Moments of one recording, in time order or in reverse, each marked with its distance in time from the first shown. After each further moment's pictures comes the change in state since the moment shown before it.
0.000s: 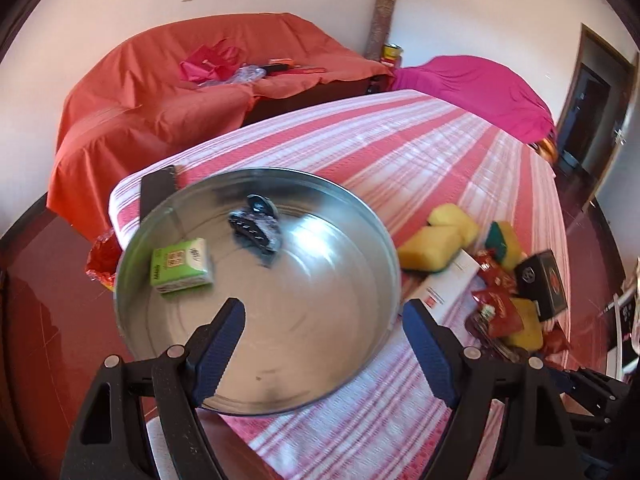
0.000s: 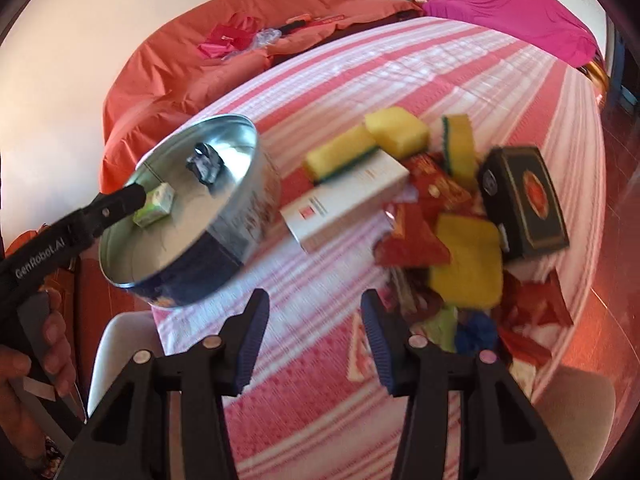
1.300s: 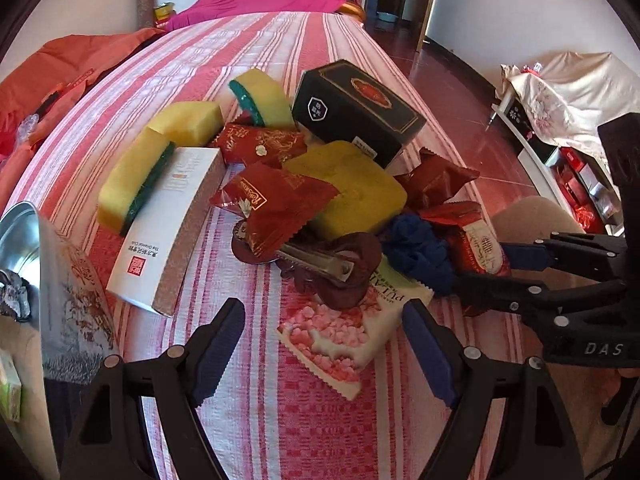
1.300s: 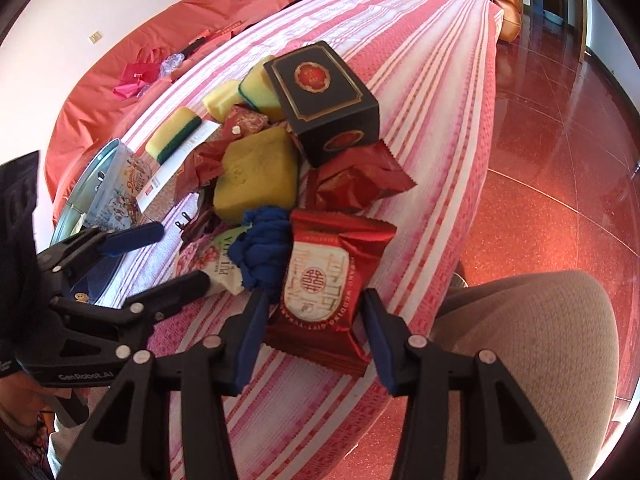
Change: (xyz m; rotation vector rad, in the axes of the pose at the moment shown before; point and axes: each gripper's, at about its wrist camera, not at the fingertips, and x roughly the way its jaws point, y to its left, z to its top) left arm 0.073 -0.137 -0.056 0.588 0.246 -0.448; right arm -0.013 -0.112 -0.060 0.271 -0.016 -0.101
